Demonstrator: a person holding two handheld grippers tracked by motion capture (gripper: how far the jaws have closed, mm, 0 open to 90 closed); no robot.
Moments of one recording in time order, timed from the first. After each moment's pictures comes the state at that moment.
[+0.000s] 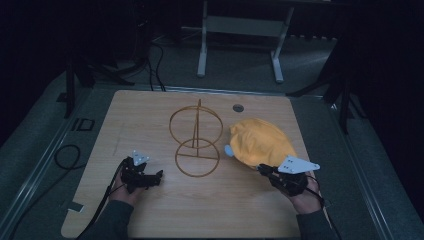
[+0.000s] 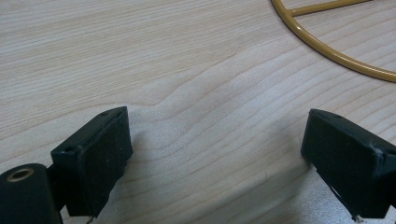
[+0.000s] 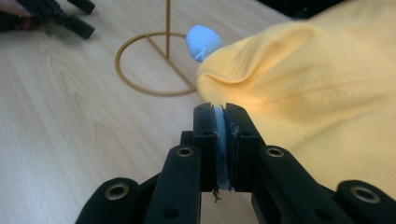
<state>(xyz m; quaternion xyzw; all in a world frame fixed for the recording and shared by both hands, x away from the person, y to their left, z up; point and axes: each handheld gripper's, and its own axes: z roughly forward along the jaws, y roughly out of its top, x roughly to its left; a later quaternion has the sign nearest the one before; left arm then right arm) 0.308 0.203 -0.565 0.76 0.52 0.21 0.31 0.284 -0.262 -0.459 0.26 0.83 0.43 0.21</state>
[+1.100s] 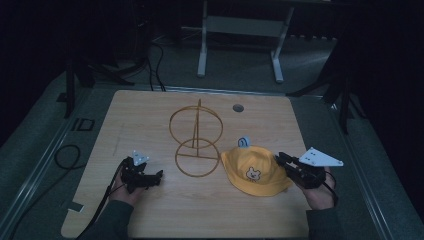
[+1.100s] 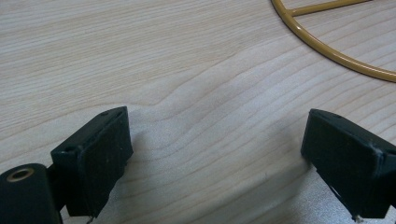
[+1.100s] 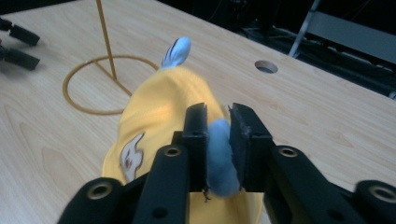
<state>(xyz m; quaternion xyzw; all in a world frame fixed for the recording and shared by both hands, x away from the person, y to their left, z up) 0.308 0.203 -0.565 0.76 0.52 0.21 0.31 0.291 -0.301 -0.448 0.33 0.79 0.45 0.26</state>
